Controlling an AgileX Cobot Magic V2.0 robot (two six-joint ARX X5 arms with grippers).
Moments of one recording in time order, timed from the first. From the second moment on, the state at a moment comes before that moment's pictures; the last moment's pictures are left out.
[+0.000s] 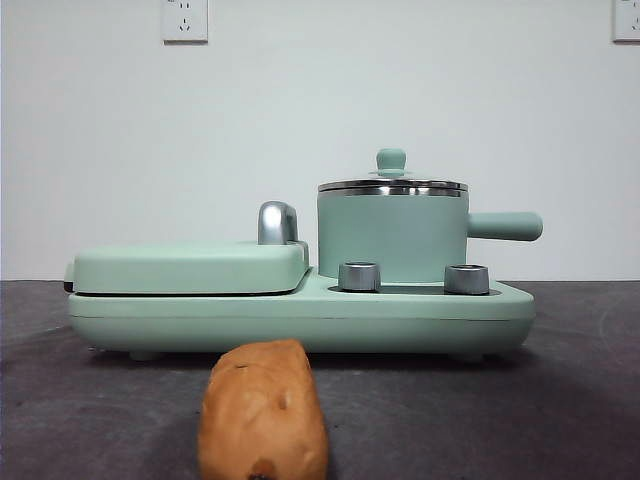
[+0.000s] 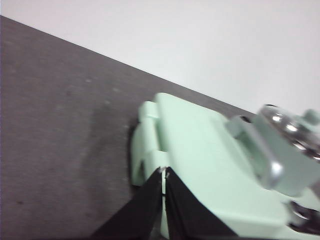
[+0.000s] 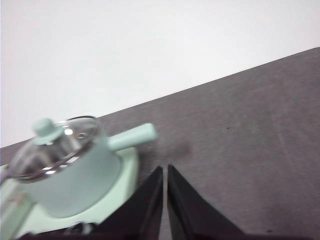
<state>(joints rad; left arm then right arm) -0.02 0.14 0.21 -0.17 0.24 -0.42 -0.09 0.08 0.33 -0.31 -0.18 0.38</state>
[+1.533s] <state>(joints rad) -0.26 0.85 0.84 -0.61 0.66 -0.15 -0.09 0.60 0.90 -0.73 -0.79 0.21</state>
